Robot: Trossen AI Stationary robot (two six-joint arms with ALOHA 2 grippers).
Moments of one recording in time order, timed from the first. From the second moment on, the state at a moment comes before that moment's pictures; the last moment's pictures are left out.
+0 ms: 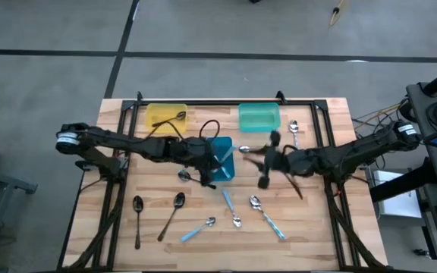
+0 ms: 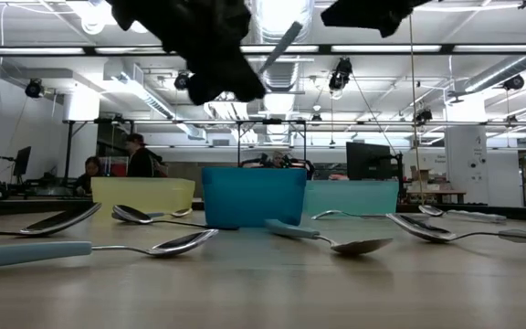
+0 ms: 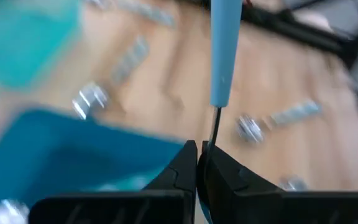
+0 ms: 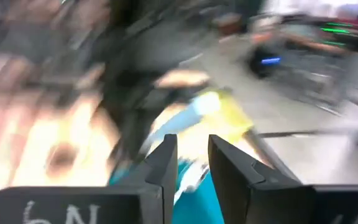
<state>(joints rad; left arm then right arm) -0.01 1.50 1.00 -0.13 -0.01 -0.34 0.25 1.18 0.81 0.12 0.53 -0.09</state>
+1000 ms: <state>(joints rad) 0.02 1.48 1.00 -0.32 0.44 -0.78 0.25 1.77 1.56 -0.64 0.49 -0.66</state>
